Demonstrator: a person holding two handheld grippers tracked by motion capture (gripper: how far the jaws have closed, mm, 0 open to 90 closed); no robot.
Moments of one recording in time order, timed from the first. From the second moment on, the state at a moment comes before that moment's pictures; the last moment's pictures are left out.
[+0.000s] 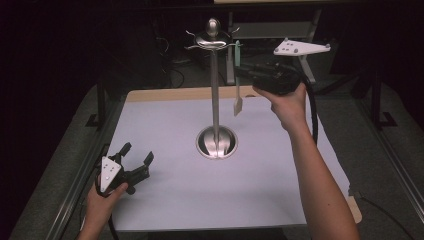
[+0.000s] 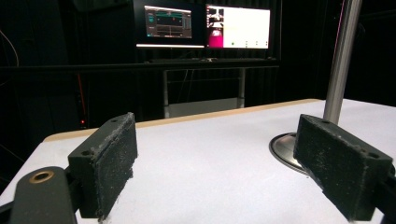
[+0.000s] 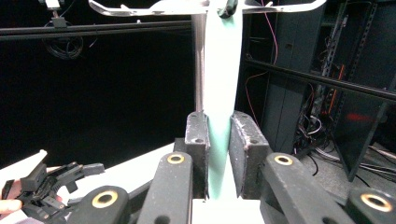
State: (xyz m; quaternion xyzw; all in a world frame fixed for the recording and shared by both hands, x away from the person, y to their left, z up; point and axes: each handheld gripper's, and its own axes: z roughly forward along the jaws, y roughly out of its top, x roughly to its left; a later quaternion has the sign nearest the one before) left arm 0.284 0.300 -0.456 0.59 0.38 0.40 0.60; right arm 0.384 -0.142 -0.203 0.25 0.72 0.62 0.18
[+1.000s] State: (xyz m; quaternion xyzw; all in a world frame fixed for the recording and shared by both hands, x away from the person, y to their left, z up) left arm 0.284 0.300 -0.456 0.59 0.38 0.40 0.60; right arm 0.370 -0.172 -0.233 0.29 0.73 0.59 0.18
